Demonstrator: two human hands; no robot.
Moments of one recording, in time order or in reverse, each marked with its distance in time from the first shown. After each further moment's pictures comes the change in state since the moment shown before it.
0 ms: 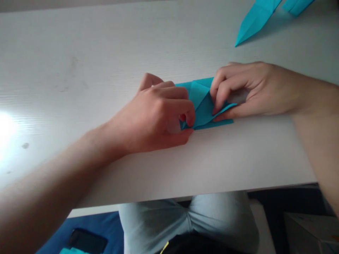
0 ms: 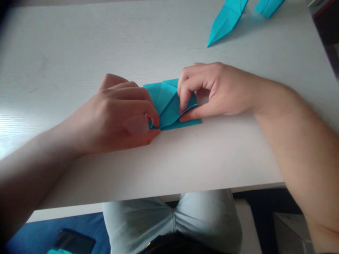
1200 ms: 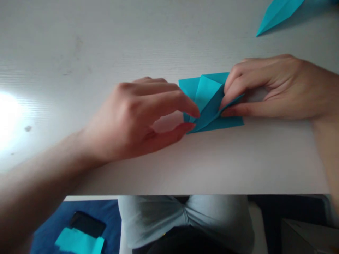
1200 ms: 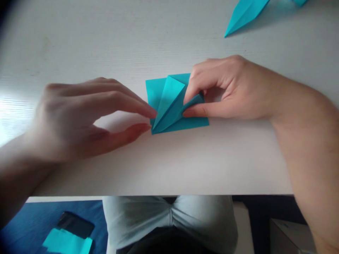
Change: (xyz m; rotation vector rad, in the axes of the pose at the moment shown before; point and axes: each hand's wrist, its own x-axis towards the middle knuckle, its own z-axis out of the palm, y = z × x) left_hand -0.032 -0.001 -0.006 -0.028 0.248 0.197; right_hand -0.004 -0.016 0.006 -0.104 -0.025 0.002
